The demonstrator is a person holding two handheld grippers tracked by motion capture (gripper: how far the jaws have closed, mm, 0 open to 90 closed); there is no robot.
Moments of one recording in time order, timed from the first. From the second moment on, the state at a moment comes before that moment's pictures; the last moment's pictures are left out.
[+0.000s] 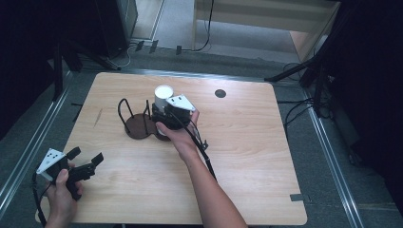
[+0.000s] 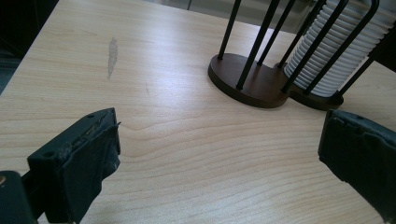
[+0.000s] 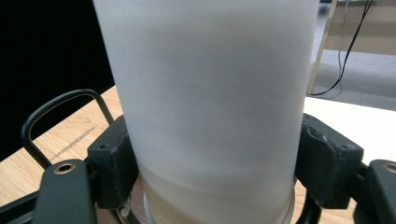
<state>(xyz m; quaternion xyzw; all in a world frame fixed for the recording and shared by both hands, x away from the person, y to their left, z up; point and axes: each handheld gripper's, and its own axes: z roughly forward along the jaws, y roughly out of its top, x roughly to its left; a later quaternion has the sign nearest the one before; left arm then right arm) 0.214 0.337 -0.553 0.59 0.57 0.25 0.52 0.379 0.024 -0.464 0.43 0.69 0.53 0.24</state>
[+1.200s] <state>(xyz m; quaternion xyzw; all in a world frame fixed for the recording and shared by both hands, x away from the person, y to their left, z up) 0.214 0.337 -0.553 0.59 0.56 0.25 0.52 0.375 0.018 -0.421 0.41 0.67 0.56 0.27</state>
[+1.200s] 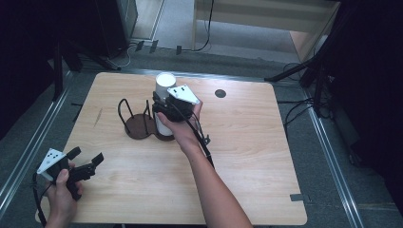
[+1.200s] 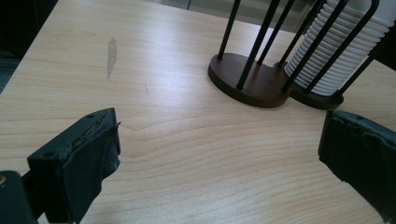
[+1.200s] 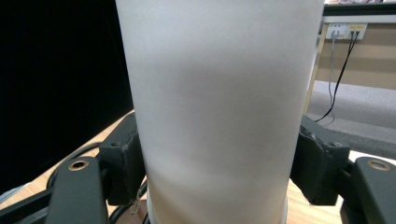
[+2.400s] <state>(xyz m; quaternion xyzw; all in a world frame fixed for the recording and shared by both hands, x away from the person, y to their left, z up) 0.214 0.337 -0.553 0.59 0.56 0.25 0.52 0.373 -0.014 -0.388 0.43 0.64 0.57 0.30</state>
